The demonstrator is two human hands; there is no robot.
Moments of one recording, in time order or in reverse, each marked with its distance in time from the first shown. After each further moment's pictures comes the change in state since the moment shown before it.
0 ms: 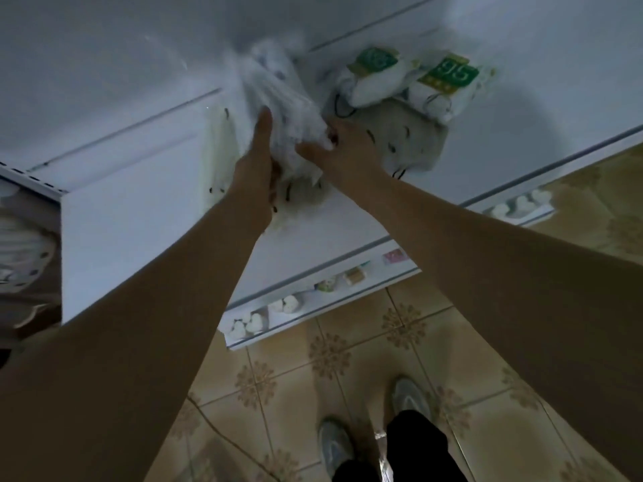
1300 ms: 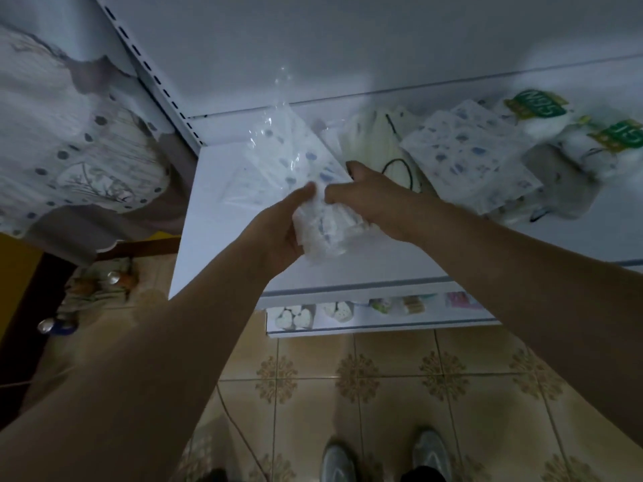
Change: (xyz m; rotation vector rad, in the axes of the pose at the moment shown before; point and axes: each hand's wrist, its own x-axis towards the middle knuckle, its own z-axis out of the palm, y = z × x) left_hand -0.055 -0.053 -0.173 -0.420 -0.105 -0.050; right_hand -0.045 -0.099 0.119 0.189 -0.653 0.230
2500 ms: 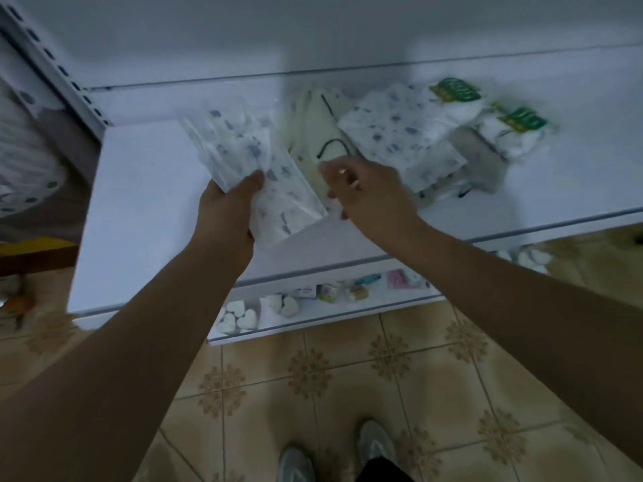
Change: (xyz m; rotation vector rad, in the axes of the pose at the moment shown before) left_hand 0.016 -0.031 0.005 -0.136 0.138 0.295; right_hand -0.042 0.053 -0.022 -0.513 0.499 -0.301
